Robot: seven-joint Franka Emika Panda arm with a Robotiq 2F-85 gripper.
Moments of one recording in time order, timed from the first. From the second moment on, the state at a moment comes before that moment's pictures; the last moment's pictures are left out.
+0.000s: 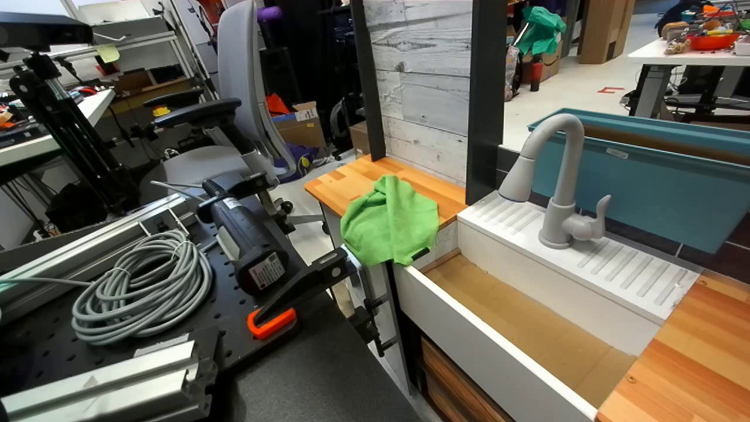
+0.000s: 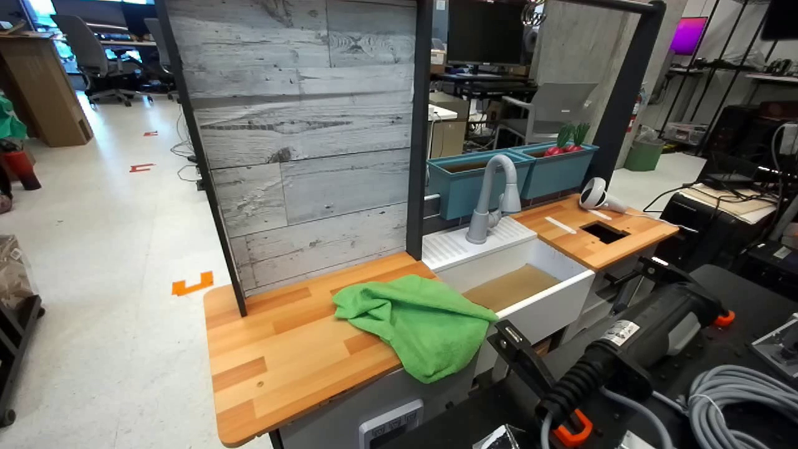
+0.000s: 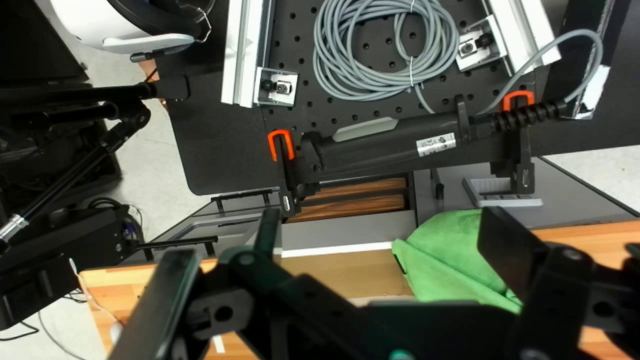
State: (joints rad) arm -0.02 -0.73 0.23 -2.77 -0.08 1.92 0.32
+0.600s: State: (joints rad) arm -0.08 -0.52 0.18 -2.63 -0.08 2.15 0.41
